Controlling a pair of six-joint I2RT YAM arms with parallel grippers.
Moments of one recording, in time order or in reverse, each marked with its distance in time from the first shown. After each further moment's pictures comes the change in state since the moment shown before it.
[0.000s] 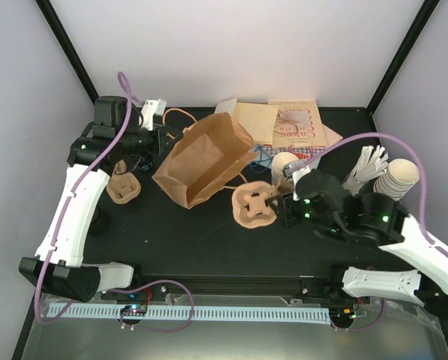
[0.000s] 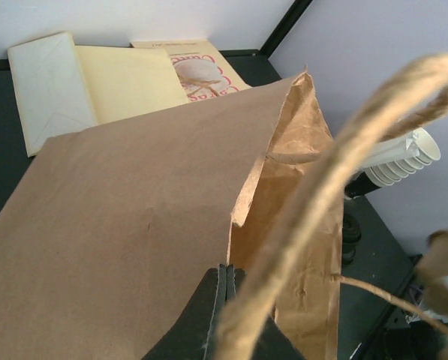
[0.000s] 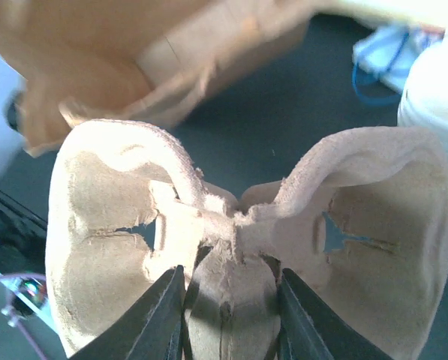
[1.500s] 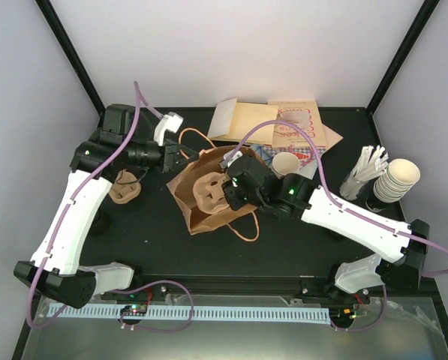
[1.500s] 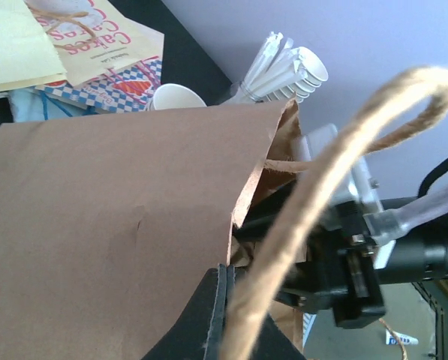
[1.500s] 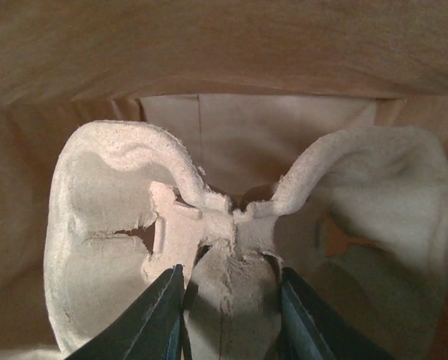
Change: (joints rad) left arm -0.106 -0.035 -0.003 -0.137 0.205 0.069; right arm -0.050 0.406 0.073 0.355 0.002 -0.336
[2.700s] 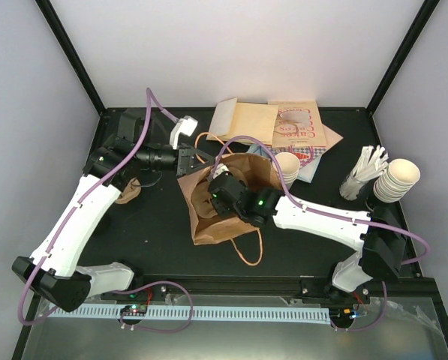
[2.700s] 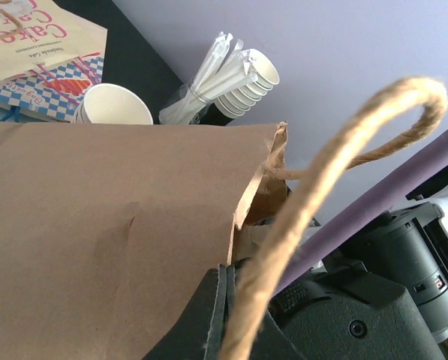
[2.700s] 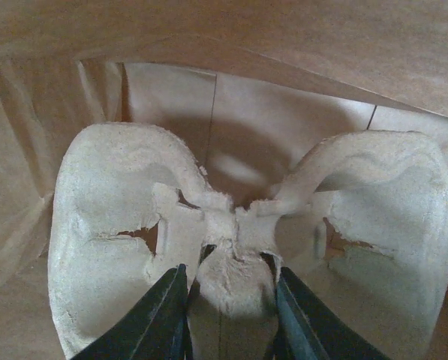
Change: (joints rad) left arm -0.146 -0.021 -0.085 0.202 0.012 -0.209; right arm 0.047 0.152 -0.184 0.272 0.153 -0.014
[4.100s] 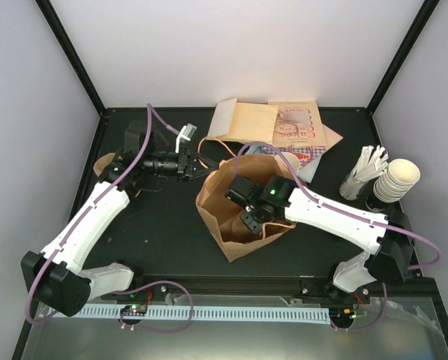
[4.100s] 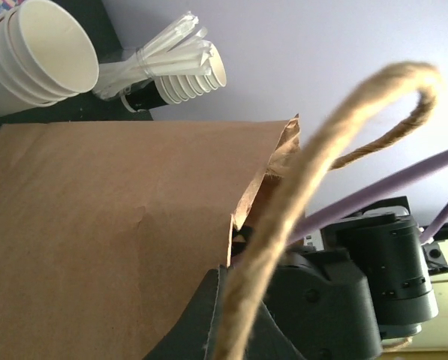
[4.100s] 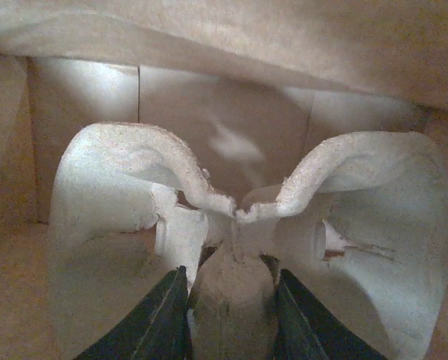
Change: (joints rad) left arm 0.054 -0.034 -0.301 0.439 0.227 -0.544; right arm -0.054 -0.047 0.106 -0.700 -0.179 0.008
